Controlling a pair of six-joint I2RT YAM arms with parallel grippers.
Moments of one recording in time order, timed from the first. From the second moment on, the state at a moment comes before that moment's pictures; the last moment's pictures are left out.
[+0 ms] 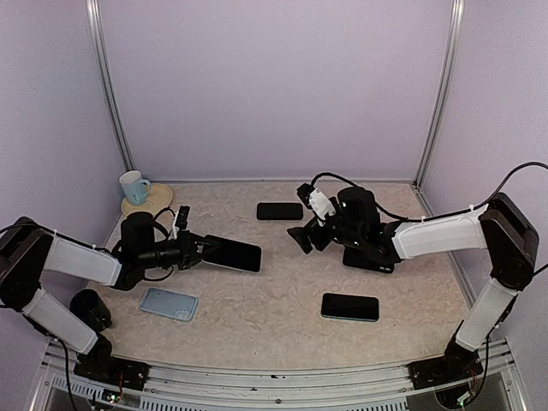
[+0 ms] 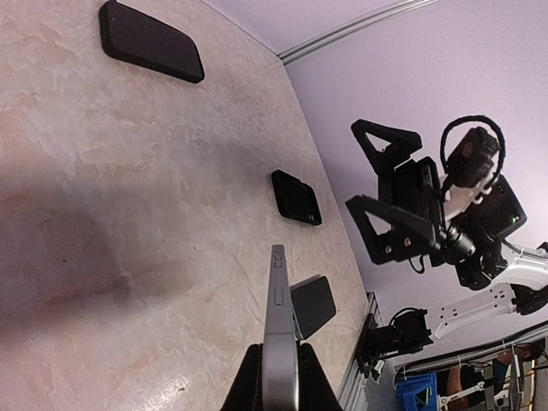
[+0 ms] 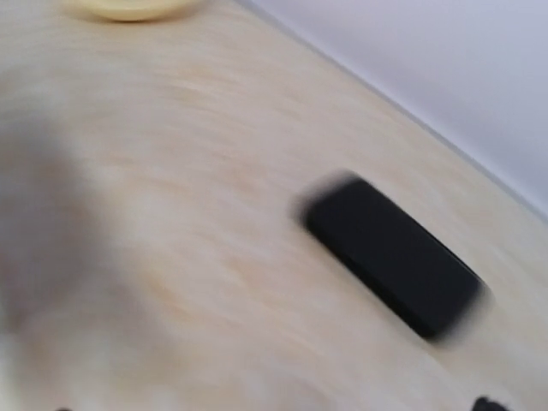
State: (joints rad) left arm -0.43 1.47 0.45 0.74 0.64 -0.88; right arm 0.77 1.71 0.95 0.41 0.03 -0.20
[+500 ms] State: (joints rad) left arm -0.44 1.44 0.45 0.72 0.62 -0.87; right arm 0.40 1.51 0.77 0.20 0.23 0.27
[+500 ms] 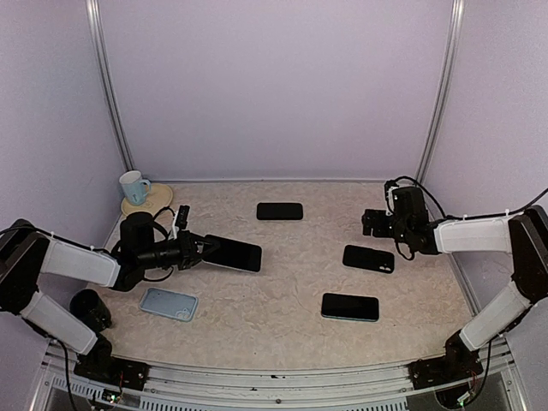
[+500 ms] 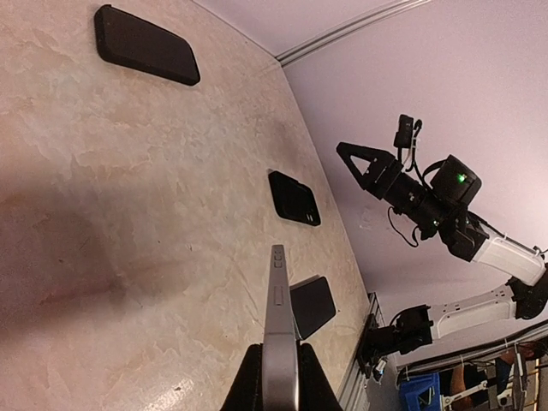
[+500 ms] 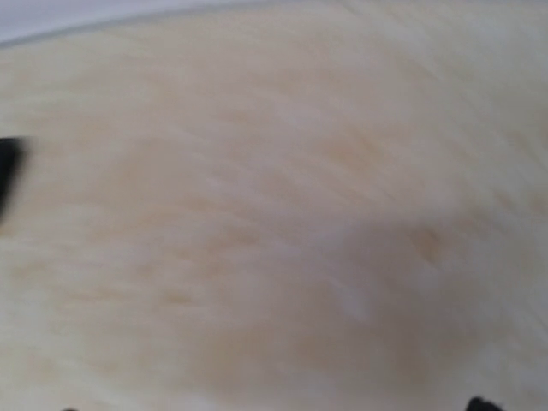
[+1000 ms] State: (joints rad) left arm -0.46 1.44 0.44 0.73 0.61 -0.87; right arm 0.23 1.57 0.70 0.12 0.09 0.52
